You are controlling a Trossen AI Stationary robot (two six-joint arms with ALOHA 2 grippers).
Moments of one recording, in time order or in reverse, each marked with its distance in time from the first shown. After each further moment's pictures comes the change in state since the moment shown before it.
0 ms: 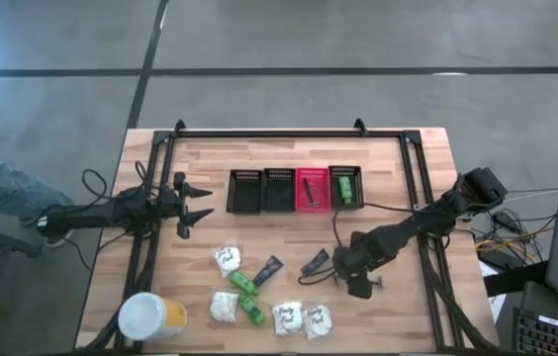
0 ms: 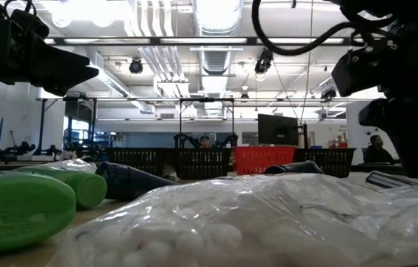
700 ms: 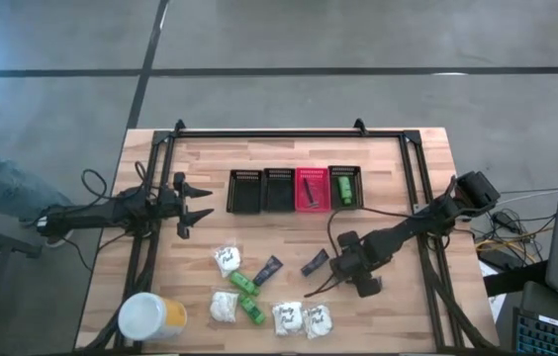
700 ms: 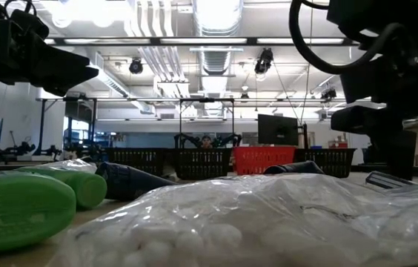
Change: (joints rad) left arm 0.000 0.000 0.000 0.000 0.000 0.000; right arm 0.000 0.100 -0.002 0.021 0.065 -0.466
